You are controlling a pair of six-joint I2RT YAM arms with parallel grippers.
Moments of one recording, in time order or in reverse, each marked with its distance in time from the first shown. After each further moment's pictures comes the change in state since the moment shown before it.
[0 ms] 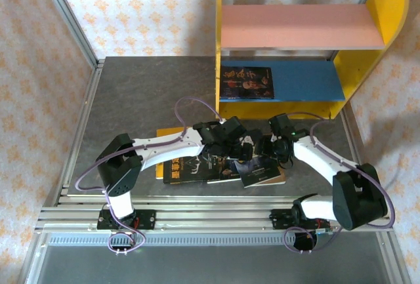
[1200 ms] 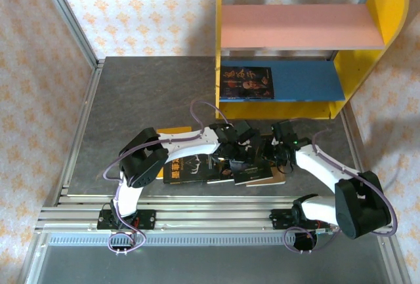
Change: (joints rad) left arm 0.000 0.206 0.109 -0.034 0.011 0.006; right arm -0.002 -0.078 -0.123 0.145 -0.048 0.080
